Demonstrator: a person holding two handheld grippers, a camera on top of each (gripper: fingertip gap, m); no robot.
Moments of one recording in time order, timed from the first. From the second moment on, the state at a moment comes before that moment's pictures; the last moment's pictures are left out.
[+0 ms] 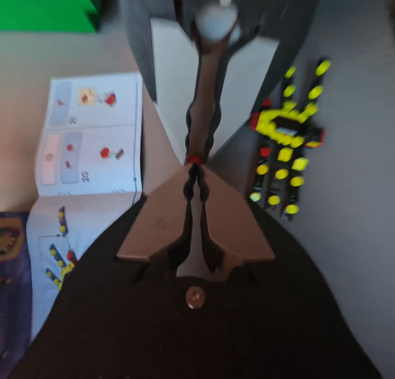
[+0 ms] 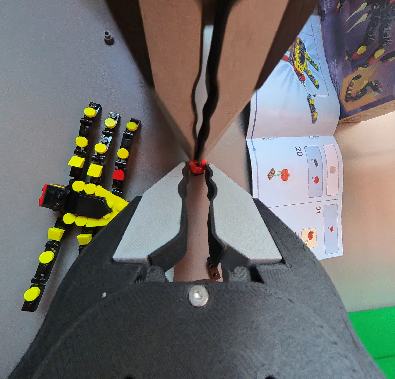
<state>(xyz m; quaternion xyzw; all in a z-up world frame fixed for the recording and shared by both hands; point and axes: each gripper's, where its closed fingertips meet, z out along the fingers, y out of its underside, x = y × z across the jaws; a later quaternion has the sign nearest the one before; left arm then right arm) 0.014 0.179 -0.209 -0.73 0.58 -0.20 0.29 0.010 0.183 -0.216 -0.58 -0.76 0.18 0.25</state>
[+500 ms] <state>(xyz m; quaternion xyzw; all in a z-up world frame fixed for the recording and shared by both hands) 0.015 0.185 -0.198 -0.74 0.57 -0.20 0.30 0.009 0.184 -0.216 -0.57 -0.76 0.18 0.26</state>
